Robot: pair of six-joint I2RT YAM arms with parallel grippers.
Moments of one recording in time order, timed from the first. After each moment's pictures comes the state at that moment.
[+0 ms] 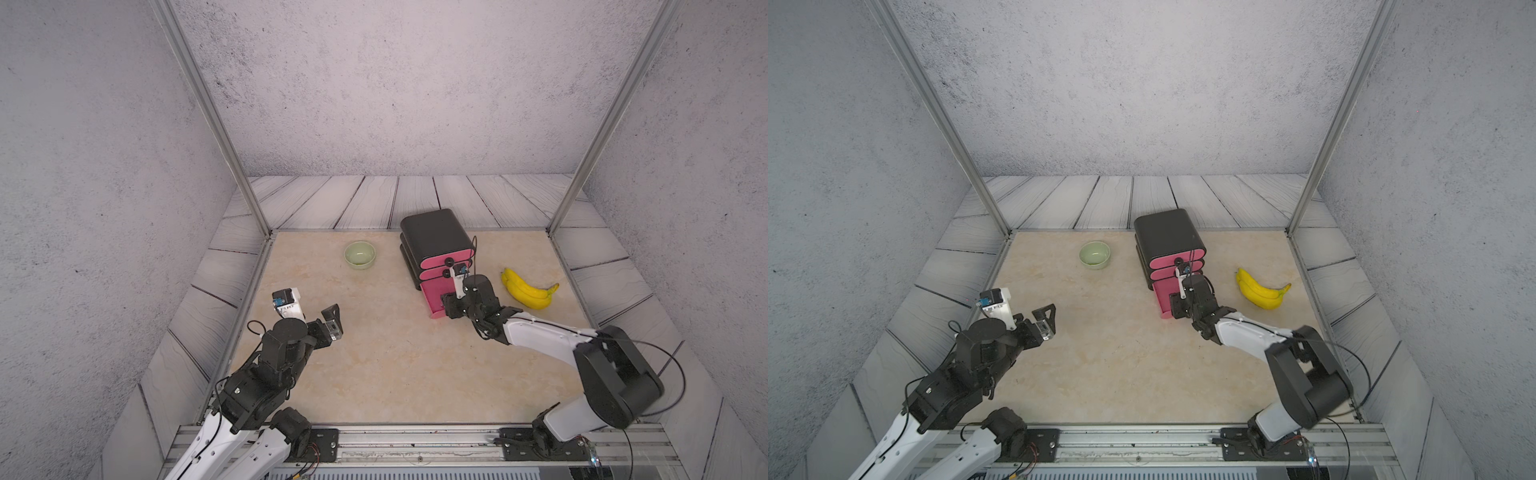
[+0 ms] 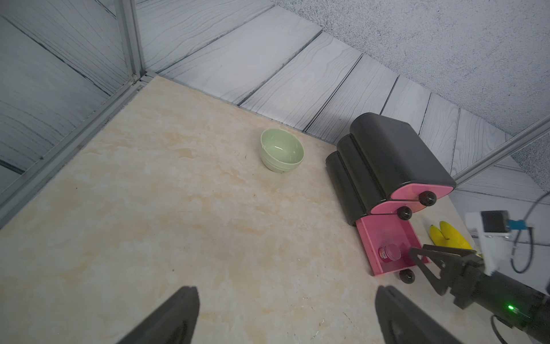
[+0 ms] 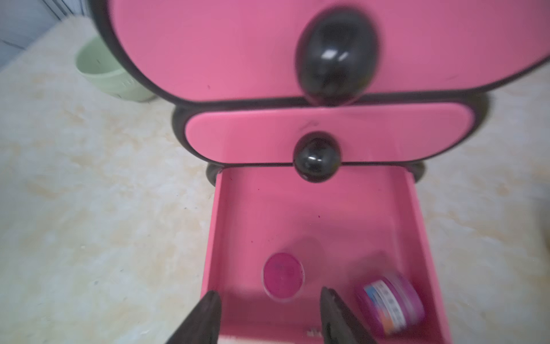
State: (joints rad) left arm -0.60 0.54 0.74 -0.63 -0.39 -0.61; right arm 0.54 1.40 0.72 0.10 0.09 0.21
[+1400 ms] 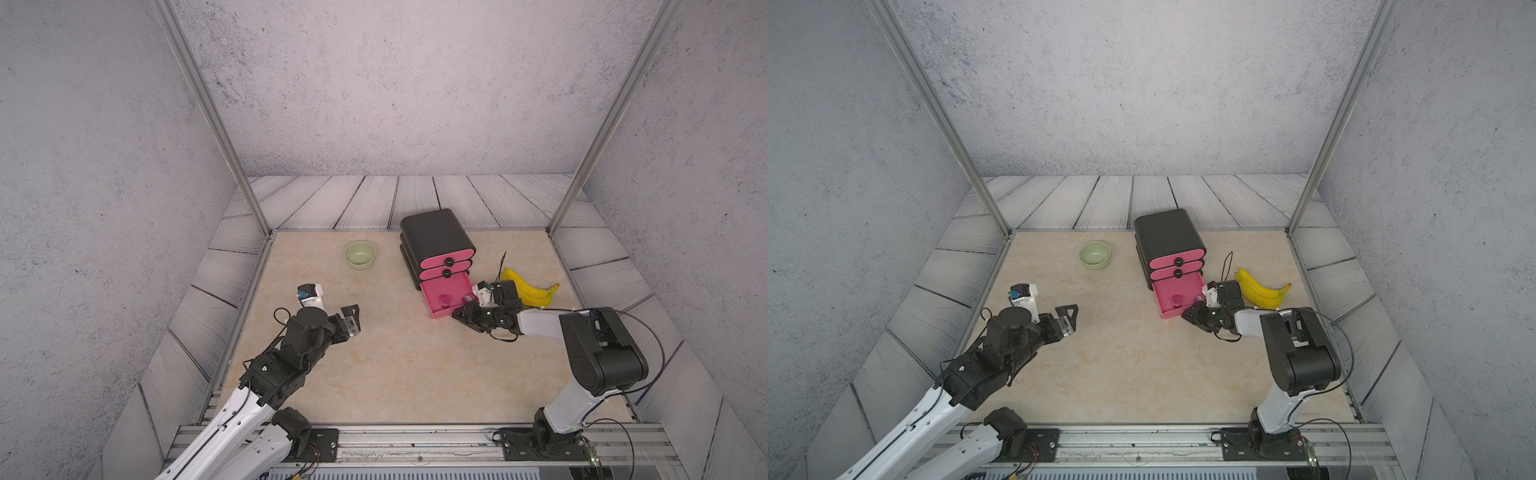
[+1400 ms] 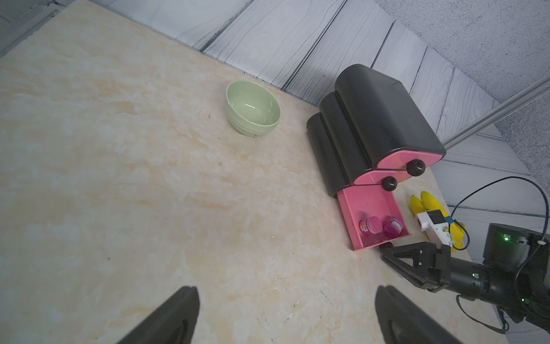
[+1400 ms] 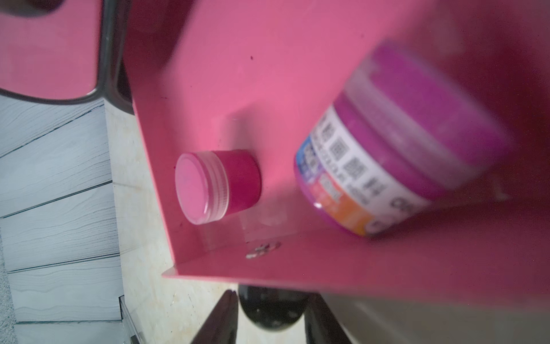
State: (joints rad) left arm -0.60 0.68 0.68 -0.51 -0.24 -0.67; right arm 0.22 1.69 0.72 0.05 -0.60 0.59
